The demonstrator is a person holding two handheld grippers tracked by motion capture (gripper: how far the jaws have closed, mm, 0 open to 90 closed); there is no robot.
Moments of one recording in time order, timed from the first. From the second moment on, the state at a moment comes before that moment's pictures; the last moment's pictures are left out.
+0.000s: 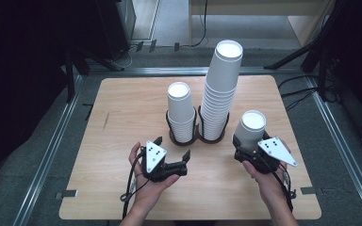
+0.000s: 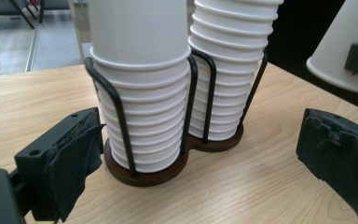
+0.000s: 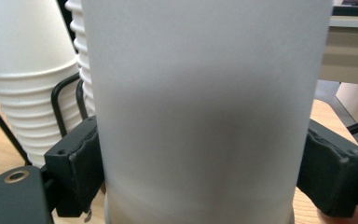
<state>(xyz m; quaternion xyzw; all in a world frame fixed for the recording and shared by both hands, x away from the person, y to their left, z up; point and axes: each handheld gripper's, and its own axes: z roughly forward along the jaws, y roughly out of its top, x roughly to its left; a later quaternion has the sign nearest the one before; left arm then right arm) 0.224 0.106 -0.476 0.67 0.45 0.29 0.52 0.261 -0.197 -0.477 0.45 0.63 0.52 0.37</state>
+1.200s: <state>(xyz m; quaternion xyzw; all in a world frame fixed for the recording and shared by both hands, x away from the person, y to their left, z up) 0.222 0.109 -0.479 0.70 0.41 0.22 0.54 0.240 -0.139 -0.504 0.24 0.72 0.42 0.50</state>
